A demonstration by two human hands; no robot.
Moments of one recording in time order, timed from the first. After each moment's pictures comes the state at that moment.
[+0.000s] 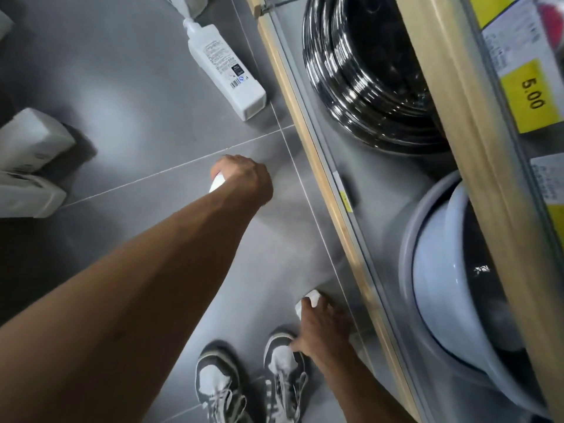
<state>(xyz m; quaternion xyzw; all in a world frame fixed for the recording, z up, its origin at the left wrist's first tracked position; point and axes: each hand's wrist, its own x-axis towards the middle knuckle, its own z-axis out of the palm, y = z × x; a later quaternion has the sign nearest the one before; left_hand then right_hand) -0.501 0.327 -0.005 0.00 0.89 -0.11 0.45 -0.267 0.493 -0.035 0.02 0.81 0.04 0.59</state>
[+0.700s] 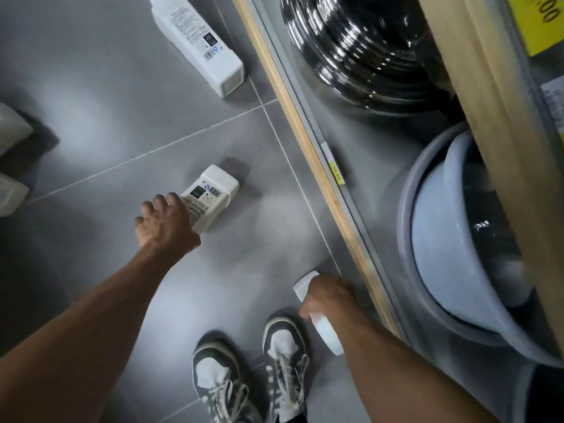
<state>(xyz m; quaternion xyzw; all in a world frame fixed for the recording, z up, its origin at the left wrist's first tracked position) -0.363 0.230 -0.079 -0.17 0.92 0.02 0.35 -0.302 0.499 -0.053 0.06 0.72 0.12 0.68</state>
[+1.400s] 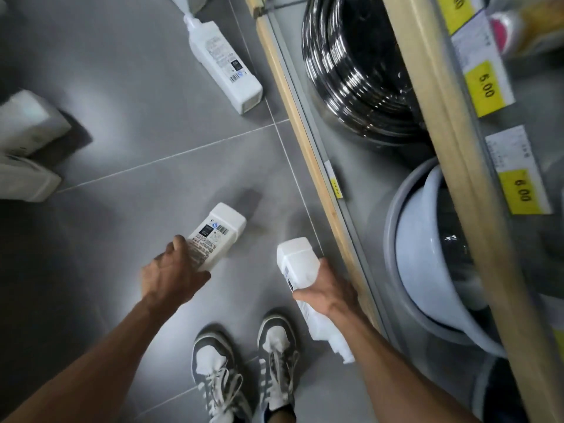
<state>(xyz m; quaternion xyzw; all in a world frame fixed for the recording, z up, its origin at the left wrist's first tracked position) -0.270 0.222 -0.028 -0.18 0.92 0.12 0.33 -0.289 0.502 0.005 0.21 0.85 -0.10 0.48</state>
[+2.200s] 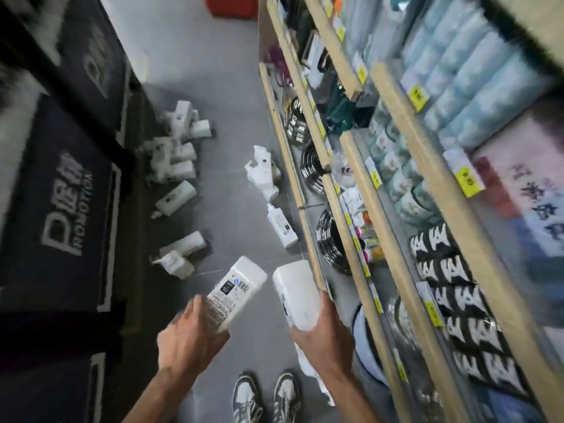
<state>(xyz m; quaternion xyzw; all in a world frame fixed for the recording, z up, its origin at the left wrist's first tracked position) -0.233 0.161 0.504 -0.27 0.94 0.16 0.15 -0.299 0.390 0.506 0.09 0.95 -0.20 0.23</state>
